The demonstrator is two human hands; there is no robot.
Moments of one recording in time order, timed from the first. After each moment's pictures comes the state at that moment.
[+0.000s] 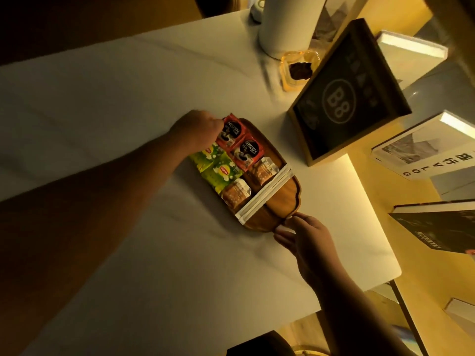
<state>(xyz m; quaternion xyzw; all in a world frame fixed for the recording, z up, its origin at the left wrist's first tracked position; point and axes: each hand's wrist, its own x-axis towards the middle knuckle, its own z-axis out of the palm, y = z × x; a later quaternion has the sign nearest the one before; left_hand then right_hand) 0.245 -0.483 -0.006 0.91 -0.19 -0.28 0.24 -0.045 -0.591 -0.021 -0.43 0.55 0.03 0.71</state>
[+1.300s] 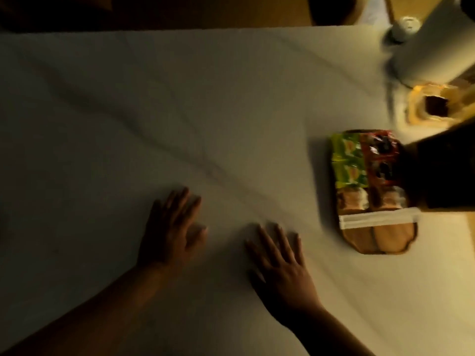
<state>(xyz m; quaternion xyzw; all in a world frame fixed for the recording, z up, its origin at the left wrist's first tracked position) 0.100 -0.151 -0.095 0.97 -0.19 -0.08 0.09 -0.011 -0.424 -0.072 -0.96 -0.11 0.15 0.19</state>
